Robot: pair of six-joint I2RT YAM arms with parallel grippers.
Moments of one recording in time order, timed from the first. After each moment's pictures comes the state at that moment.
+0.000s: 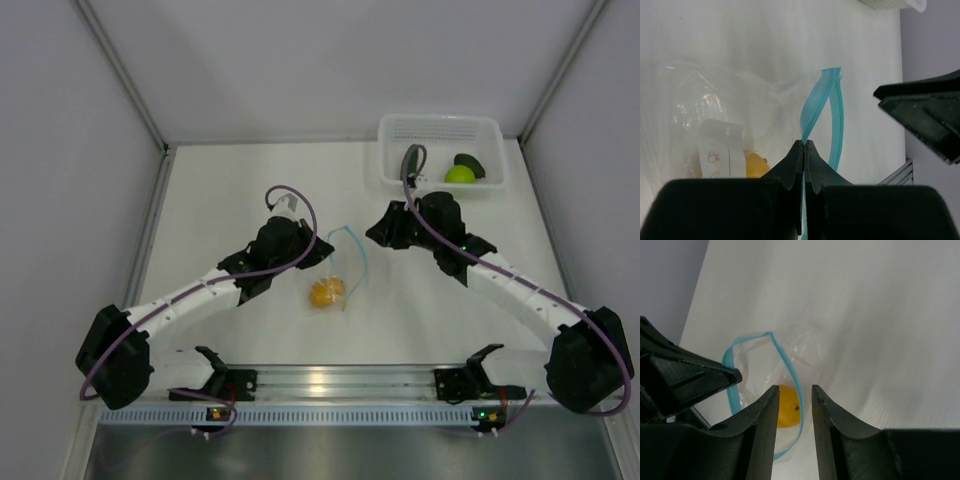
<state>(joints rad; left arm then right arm) -0.73 1.24 0.77 0.00 -0.04 -0.92 0.47 1.22 0.83 -0.05 -0.24 0.53</state>
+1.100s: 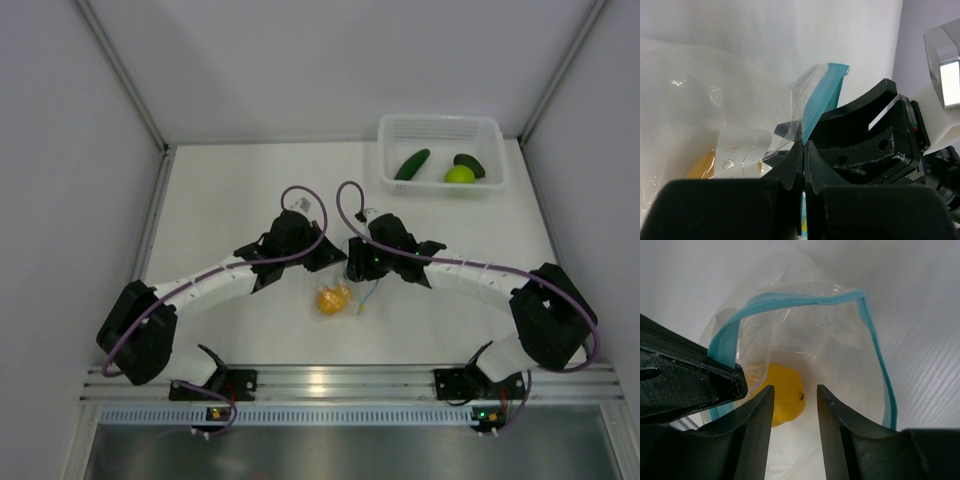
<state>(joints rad) -0.70 1.41 0.84 0.01 0.16 -1.05 0.74 1.47 0.87 -0.18 -0.11 0.46</state>
